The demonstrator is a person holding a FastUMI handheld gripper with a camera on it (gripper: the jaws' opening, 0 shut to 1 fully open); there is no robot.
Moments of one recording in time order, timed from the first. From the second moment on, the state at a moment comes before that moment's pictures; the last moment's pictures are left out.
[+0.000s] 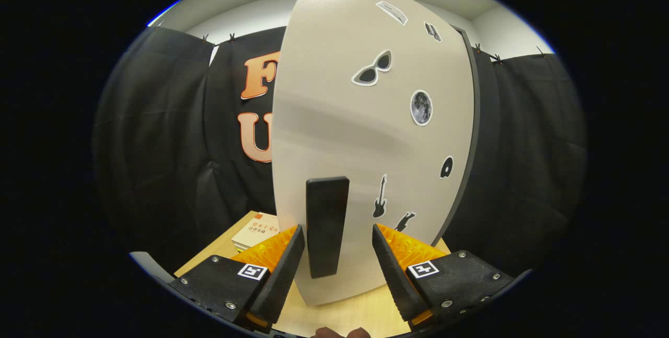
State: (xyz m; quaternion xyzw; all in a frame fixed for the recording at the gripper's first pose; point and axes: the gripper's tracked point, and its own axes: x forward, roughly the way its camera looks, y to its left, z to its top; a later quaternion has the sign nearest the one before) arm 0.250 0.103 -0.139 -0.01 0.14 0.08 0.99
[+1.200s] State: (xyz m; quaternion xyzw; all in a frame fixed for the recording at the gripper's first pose) arm 0.324 0.138 -0.146 0.03 0.14 0.13 0.98
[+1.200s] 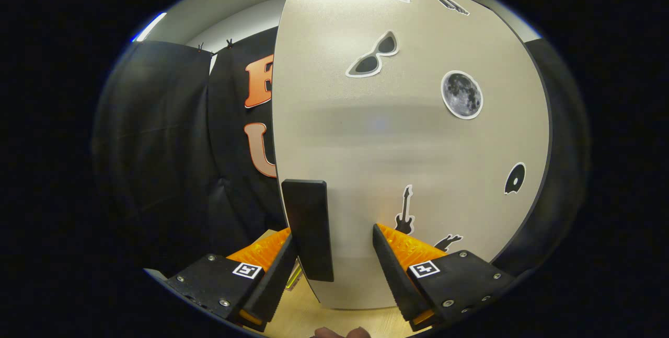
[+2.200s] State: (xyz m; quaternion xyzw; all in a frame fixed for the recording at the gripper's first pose) arm 0.276 0.127 -0.126 0.05 0.14 0.10 0.98
